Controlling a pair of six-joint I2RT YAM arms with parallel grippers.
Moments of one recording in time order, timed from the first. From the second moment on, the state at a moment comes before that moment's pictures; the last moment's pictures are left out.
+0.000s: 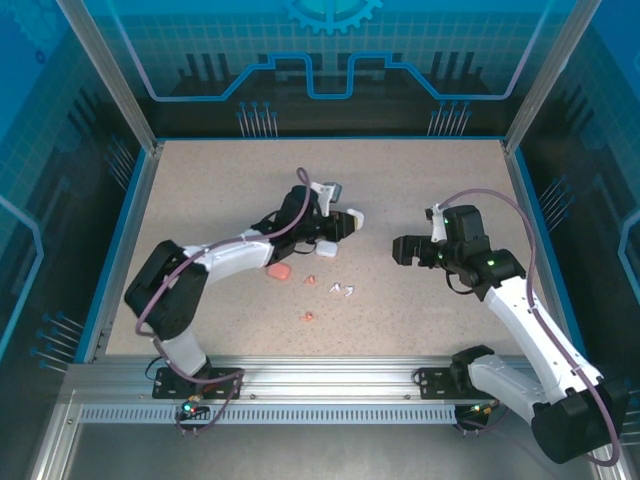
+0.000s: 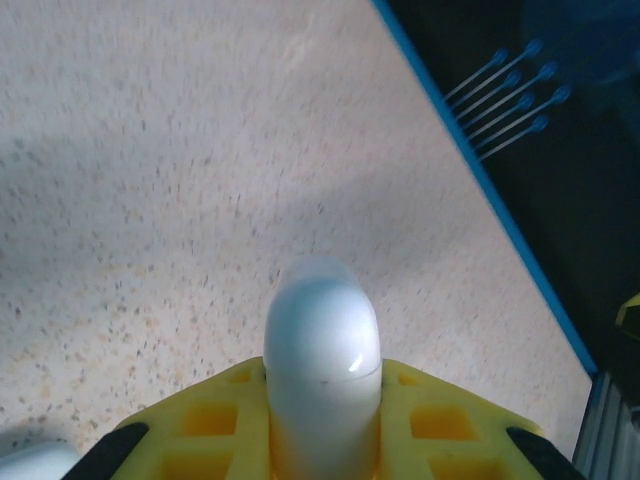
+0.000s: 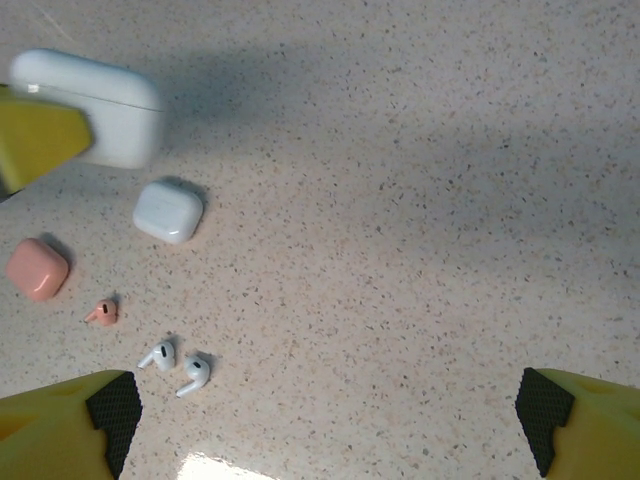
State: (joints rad) left arm -0.61 1.75 1.08 0.16 0.33 -0.59; right arm 0.28 0.96 0.84 -0.70 -0.12 0.29
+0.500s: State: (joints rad) left arm -0.61 2.11 1.40 -0.08 0.40 -0.64; right arm 0.25 0.95 0.82 -0.70 -0.13 0.27
